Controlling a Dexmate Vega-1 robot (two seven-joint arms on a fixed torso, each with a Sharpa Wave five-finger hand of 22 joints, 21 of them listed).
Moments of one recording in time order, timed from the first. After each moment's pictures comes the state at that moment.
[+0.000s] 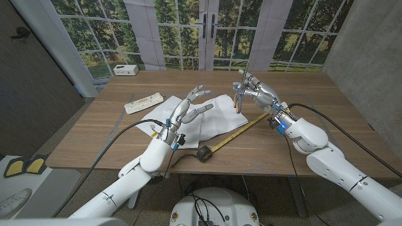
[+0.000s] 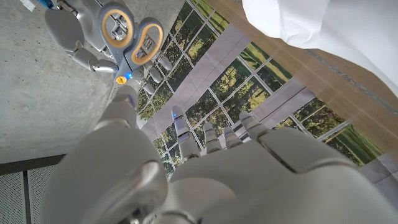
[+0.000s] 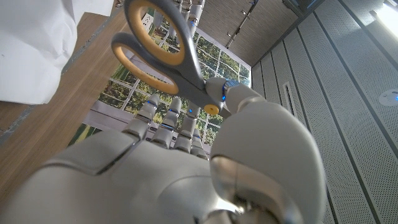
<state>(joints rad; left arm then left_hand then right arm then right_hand) 1.14 0.58 0.46 -1.74 0.10 -0.47 0.30 0.61 -0.08 0.43 -0.16 0.22 0.44 -0.17 0.23 0.20 0.00 -0.08 0.21 0.20 -0.13 -0.03 0.18 0.17 -0.02 0.03 0.19 0.17 -1.14 -0.75 -0.33 -1.84 0.63 0.45 0.22 0.94 0.13 0.63 -0.14 0.80 -0.04 0.03 0.19 0.19 0.21 -0.06 1.15 0.87 0.23 -0.04 0.22 0.48 0.19 0.11 0.19 0.17</state>
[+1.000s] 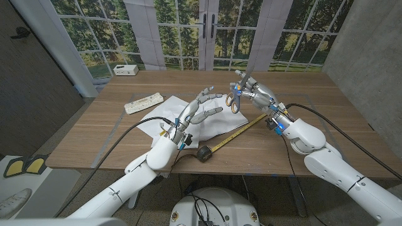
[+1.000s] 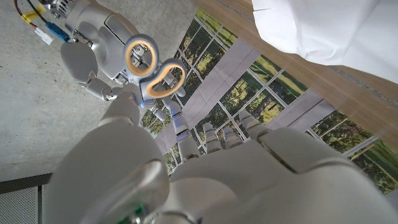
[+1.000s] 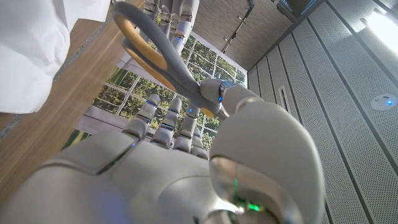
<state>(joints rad) 1.09 0.57 0.52 -1.74 0.15 -0.44 0.28 0.64 -0.06 0.43 -0.16 0.22 0.51 -0.17 0.24 0.20 0.01 -0.10 0.22 0.20 -0.13 -0.04 0.18 0.17 -0.01 0.02 0.19 0.17 -1.13 -0.74 -0.35 -1.84 0.61 0.46 0.22 0.94 0.13 0.65 -0.13 0.80 -0.02 0.02 0.19 0.19 0.21 -0.06 1.15 0.87 0.24 -0.04 0.21 0.48 0.19 0.11 0.19 0.17</state>
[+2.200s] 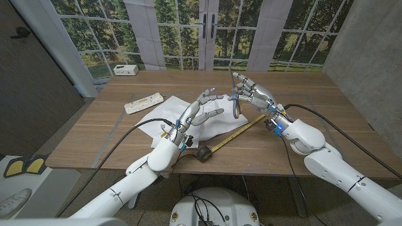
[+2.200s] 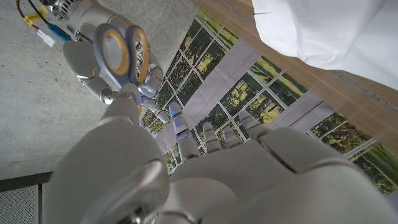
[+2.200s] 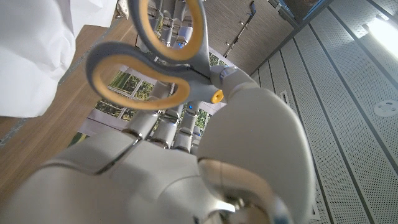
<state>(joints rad) 1.09 0.57 0.53 -1.72 0.14 -0.46 0.29 0.65 -0.06 0.40 -0.14 0.22 0.50 -0.18 0.22 0.20 0.02 -0.10 0.23 0.20 -0.13 -0.04 0.18 0.17 -0.01 0.01 0.19 0.17 -1.13 -0.76 -0.36 -1.85 0.60 0.44 0.22 1.18 0.09 0.38 -0.12 0.68 -0.01 -0.01 0.19 0.20 0.30 -0.08 1.19 0.82 0.64 -0.06 0.95 1.23 0.69 -0.06 0.79 0.57</state>
